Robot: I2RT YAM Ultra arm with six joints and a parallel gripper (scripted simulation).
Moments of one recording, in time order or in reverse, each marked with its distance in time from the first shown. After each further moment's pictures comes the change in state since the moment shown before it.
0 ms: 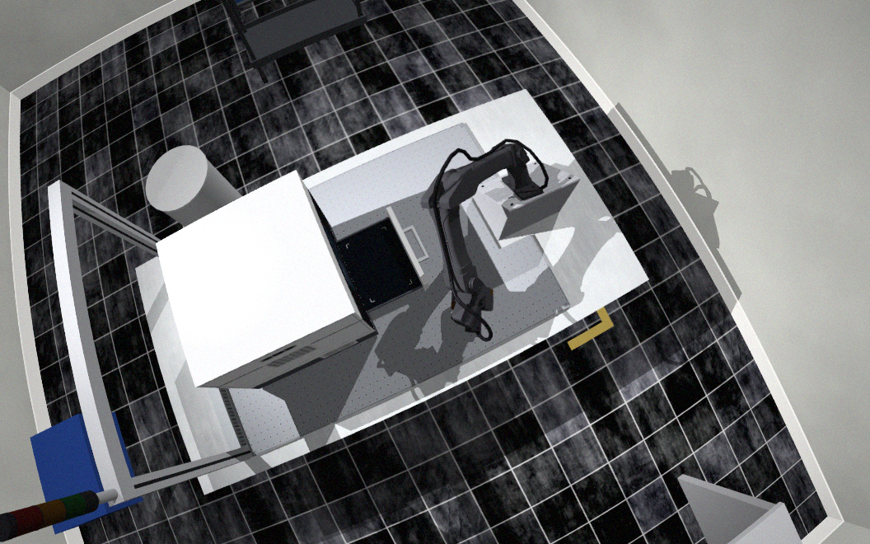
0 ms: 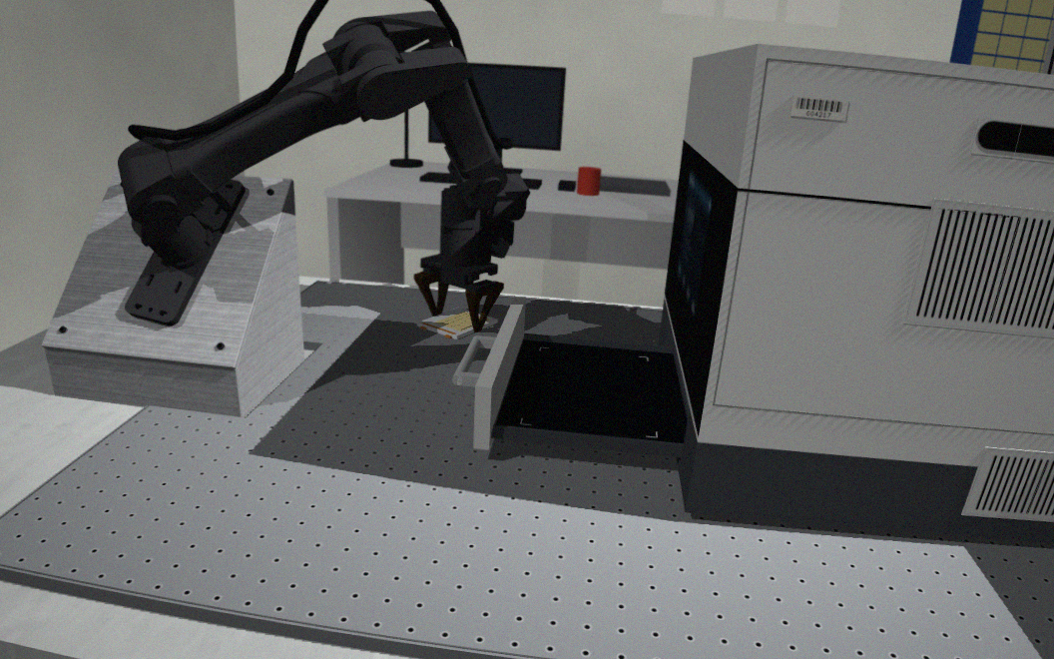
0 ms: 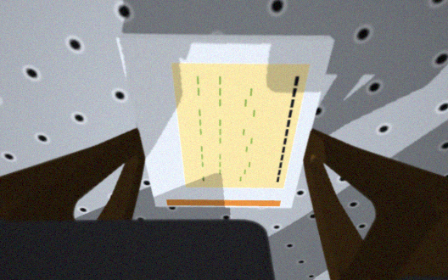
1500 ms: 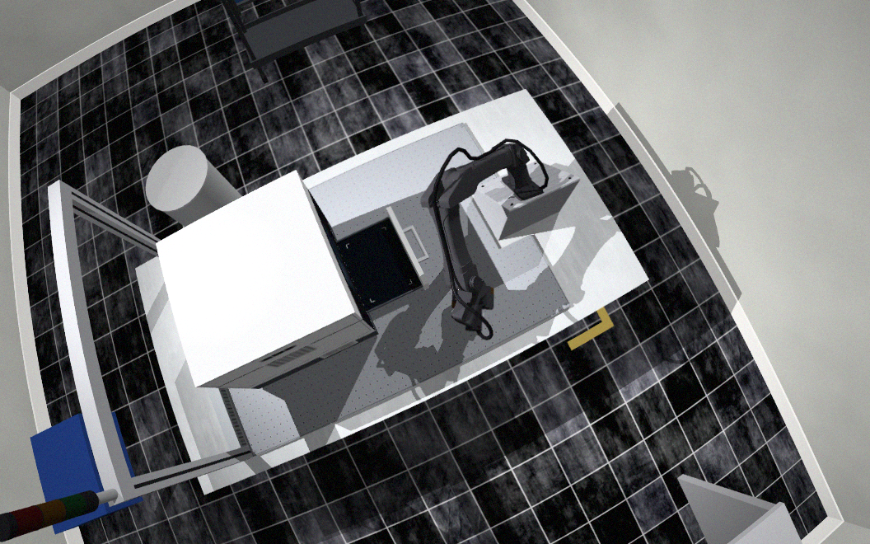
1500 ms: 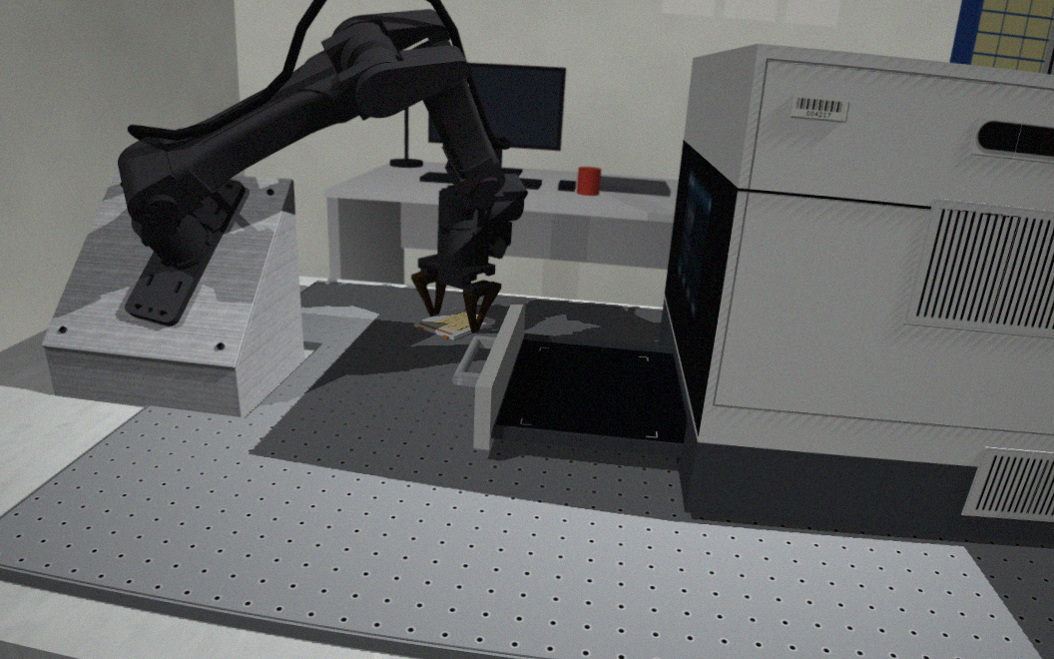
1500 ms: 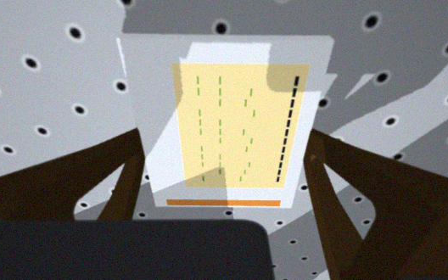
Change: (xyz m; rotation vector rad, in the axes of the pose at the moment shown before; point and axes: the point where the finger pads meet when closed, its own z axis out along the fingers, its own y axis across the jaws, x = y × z) arm 0.004 0.002 0.000 -0.001 0.002 0.000
